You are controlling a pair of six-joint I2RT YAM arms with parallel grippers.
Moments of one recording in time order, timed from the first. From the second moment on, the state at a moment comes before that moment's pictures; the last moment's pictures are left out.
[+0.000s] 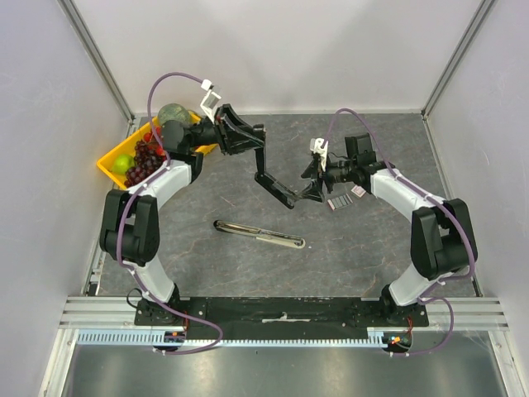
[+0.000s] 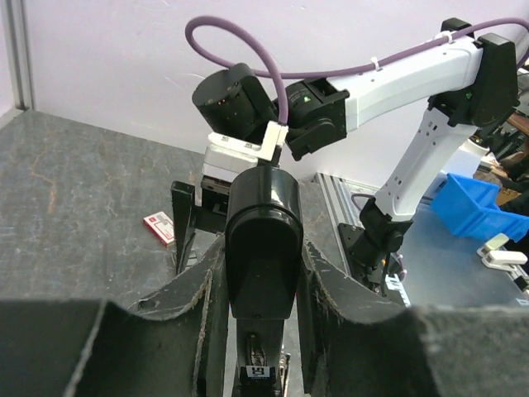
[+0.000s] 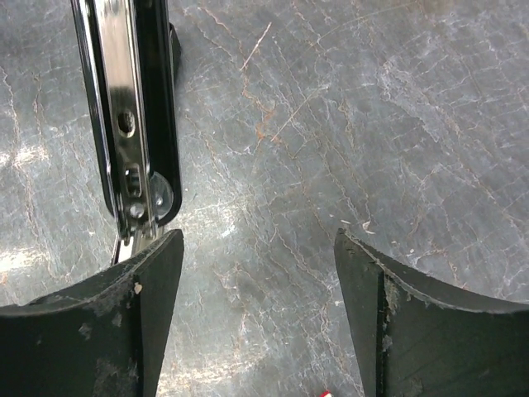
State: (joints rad) left arm -0.22 1.74 1.22 1.23 1.26 -0.98; right arm 0.27 1.64 1.09 -0.21 -1.00 -0.61
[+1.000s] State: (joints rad) left arm -0.26 1.74 1.21 0.88 1.20 -0.70; right arm 0.45 1.49 1.05 -0.08 -0.54 -0.54
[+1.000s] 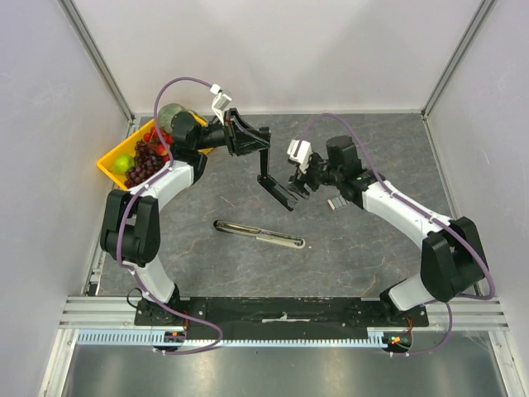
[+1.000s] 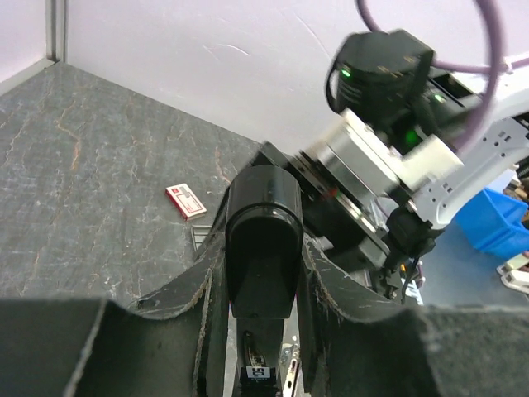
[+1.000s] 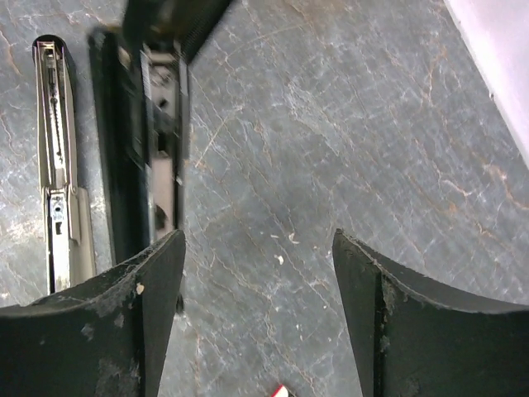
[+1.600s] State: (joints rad) left arm -0.26 1.74 1.22 0.83 1.15 -0.70; right arm 0.59 1.53 1.04 -0.08 -0.42 -0.61
